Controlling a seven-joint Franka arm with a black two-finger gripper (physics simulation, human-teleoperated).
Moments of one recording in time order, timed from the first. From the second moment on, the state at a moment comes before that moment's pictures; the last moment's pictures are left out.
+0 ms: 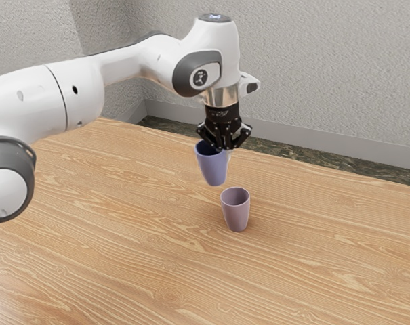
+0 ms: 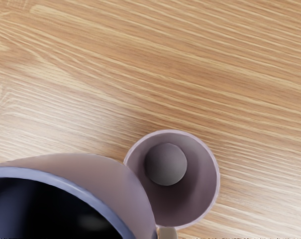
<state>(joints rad) -0.10 0.57 -0.30 -1.18 0.20 1.74 -0.67</state>
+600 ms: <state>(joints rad) -0.14 0.59 -0.33 -1.17 0.20 1.75 -0.81</state>
